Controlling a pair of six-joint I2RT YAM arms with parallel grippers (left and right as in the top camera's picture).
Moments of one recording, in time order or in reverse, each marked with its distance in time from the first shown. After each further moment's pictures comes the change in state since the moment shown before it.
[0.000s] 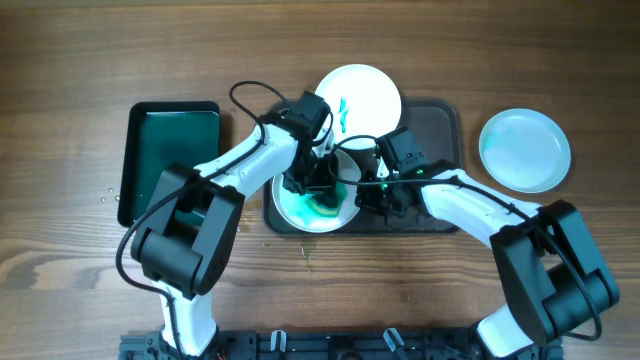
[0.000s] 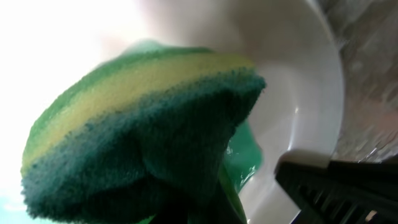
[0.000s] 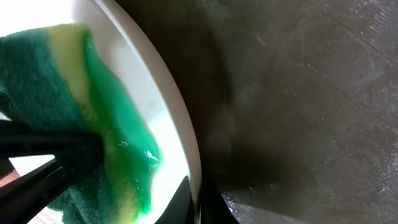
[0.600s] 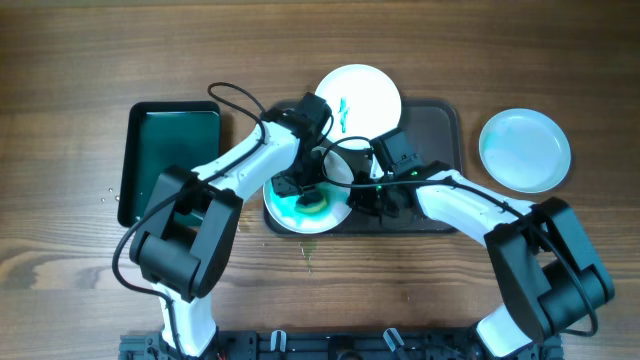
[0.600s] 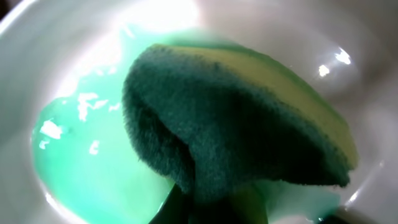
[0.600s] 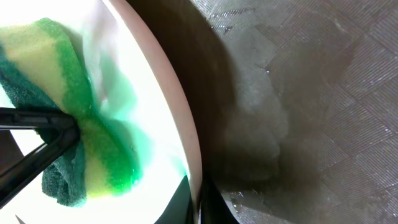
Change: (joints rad) left arm -0.002 -0.011 0.030 -0.154 -0.262 -0.298; right arm 0.020 0.016 0.001 0.034 -0.041 -0.003
